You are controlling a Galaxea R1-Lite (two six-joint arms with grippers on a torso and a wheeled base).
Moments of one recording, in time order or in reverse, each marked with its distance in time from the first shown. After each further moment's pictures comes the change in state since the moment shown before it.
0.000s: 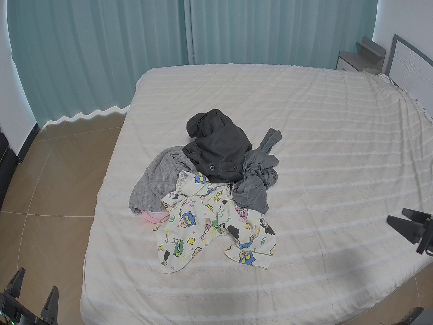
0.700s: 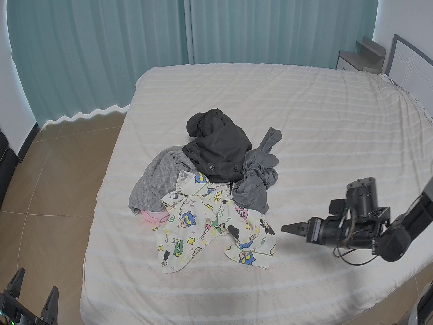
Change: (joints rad) left arm 0.000 0.000 0.000 0.000 0.000 0.000; right arm 0.280 1.045 -0.111 -0.577 -0.069 0.330
